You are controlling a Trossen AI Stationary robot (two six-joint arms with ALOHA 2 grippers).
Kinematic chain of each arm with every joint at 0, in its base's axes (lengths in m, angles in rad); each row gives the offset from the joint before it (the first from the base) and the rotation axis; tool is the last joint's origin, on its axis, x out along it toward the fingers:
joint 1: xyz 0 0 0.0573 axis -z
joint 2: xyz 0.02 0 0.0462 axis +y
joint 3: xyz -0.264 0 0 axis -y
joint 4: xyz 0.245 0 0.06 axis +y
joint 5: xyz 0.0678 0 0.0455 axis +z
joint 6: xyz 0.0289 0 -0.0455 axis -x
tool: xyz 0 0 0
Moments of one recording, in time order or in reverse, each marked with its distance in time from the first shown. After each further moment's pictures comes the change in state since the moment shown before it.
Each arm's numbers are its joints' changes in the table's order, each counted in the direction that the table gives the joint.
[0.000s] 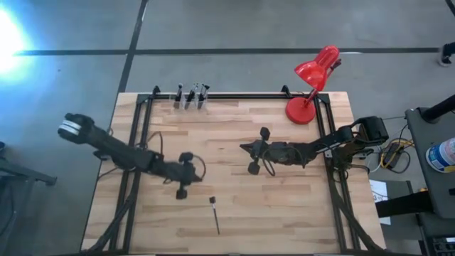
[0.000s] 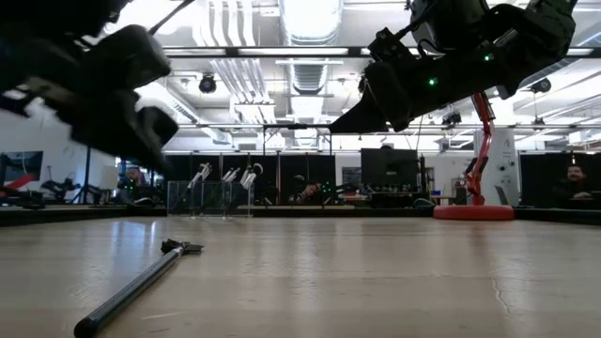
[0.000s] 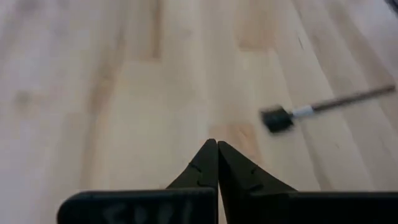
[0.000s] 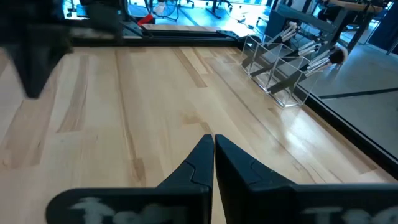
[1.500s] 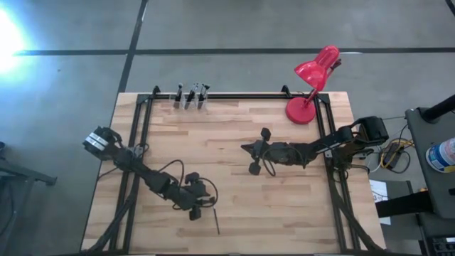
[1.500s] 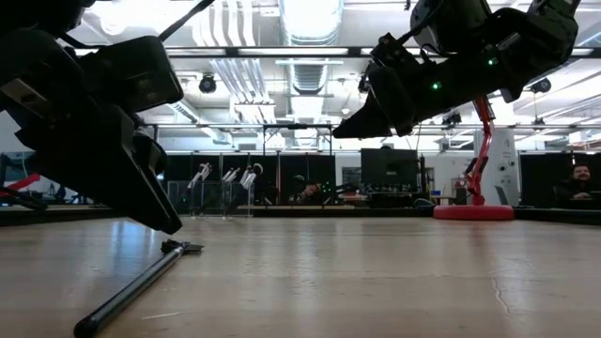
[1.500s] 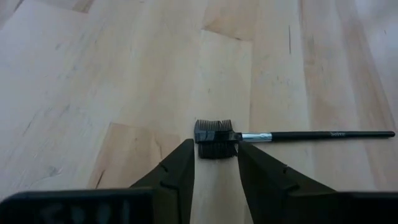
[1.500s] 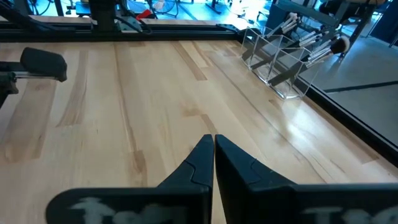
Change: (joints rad) left arm 0.225 0.425 0.211 -0.101 0.185 0.429; right arm 0.000 0.000 -0.019 0.000 0.000 -0.026
